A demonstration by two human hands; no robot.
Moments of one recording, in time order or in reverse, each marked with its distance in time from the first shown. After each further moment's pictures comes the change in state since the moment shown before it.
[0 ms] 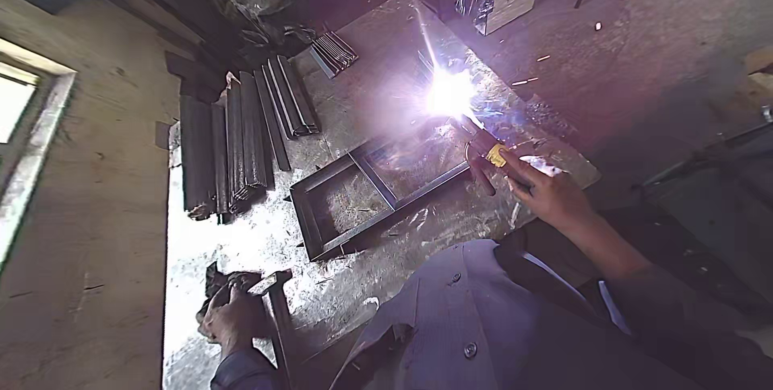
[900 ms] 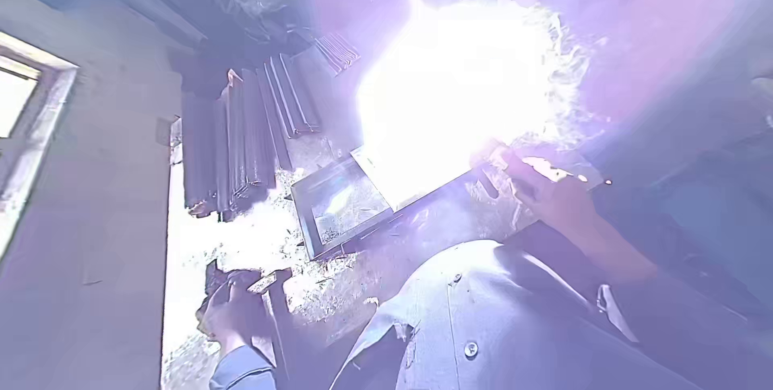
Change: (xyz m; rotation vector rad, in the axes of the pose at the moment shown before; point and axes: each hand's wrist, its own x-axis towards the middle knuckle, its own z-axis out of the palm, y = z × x) left_hand -0.006 0.006 -0.003 -0.054 -0.008 -0.004; right_hand 0.000 -0.004 -0.008 -0.081 -0.057 0.012
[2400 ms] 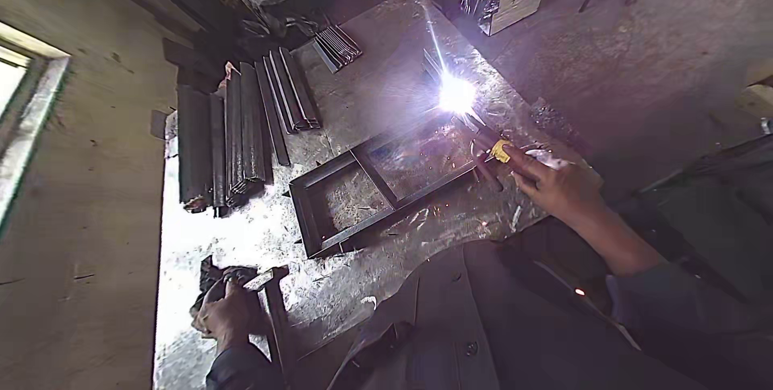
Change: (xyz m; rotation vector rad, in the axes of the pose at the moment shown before) left_hand 0.002 -0.002 0.002 0.059 0.023 -0.023; right_hand 0.017 0.009 -0.005 -0.044 -0.019 -0.015
